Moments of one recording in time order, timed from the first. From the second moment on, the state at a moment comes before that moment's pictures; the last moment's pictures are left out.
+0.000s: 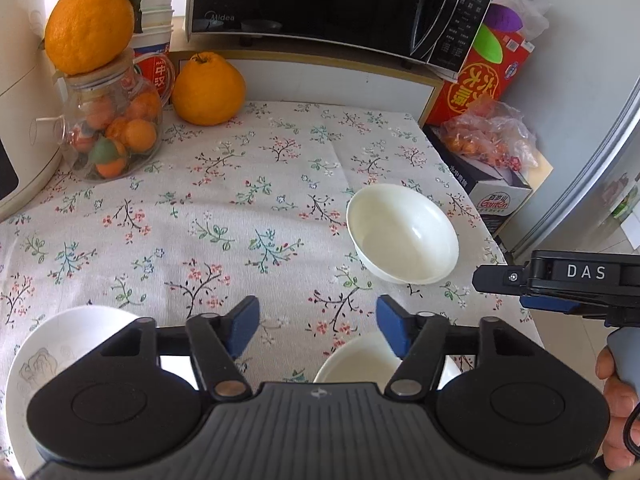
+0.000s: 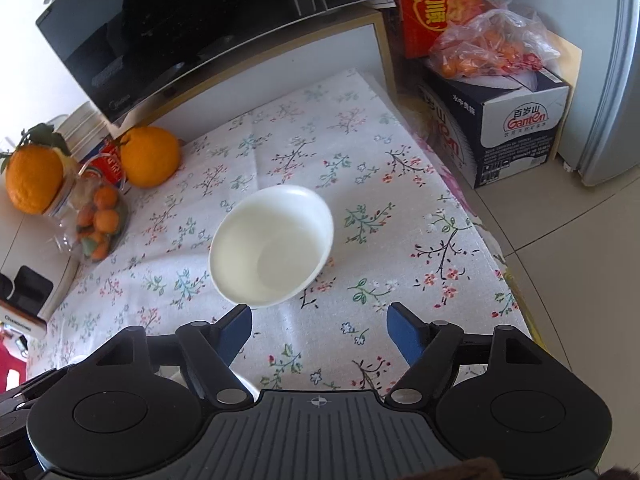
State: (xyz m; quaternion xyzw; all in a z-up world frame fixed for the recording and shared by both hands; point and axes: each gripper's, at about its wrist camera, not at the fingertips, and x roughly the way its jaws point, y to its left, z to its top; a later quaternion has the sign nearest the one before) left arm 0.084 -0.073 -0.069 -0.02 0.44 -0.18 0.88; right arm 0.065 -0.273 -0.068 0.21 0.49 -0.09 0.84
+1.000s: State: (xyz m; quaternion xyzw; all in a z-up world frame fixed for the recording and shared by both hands) left arm 0.166 -0.111 -0.104 -0.02 0.47 -0.14 0.87; right arm 0.125 -0.301 -0.100 0.20 0.52 -0.14 0.82
